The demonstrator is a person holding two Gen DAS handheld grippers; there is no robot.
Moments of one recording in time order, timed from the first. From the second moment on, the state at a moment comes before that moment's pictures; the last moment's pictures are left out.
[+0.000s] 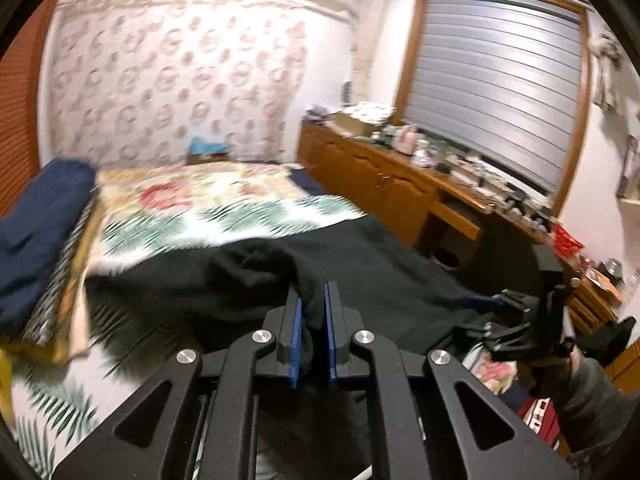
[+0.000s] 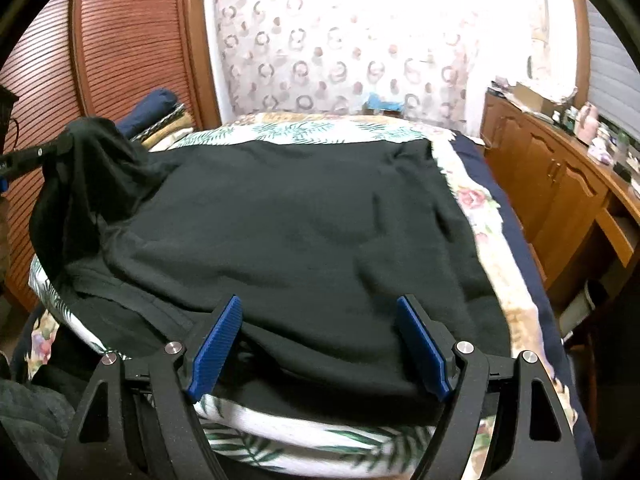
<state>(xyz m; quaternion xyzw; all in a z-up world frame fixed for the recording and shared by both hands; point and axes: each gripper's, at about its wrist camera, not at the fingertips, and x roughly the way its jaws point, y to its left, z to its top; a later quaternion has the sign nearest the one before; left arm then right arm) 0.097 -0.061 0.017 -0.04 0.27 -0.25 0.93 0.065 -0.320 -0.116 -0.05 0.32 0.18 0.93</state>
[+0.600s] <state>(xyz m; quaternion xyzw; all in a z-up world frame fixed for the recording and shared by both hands) 0.126 -0.201 0.071 0.03 0.25 -0.37 0.89 0.031 -0.334 -0.120 0.00 0.31 0.14 0.94</state>
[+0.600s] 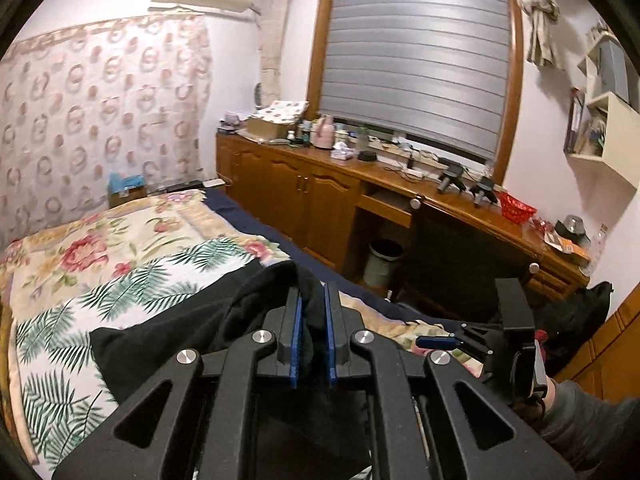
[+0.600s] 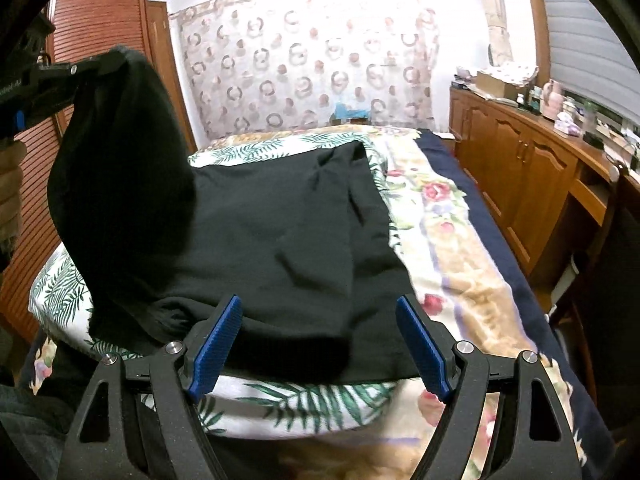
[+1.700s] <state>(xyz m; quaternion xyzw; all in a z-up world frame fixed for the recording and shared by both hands) 0.126 -0.075 -0.021 0.00 0.33 -0.22 0.92 0.049 -0.287 -0.100 -0.02 0.29 0.17 0.94</state>
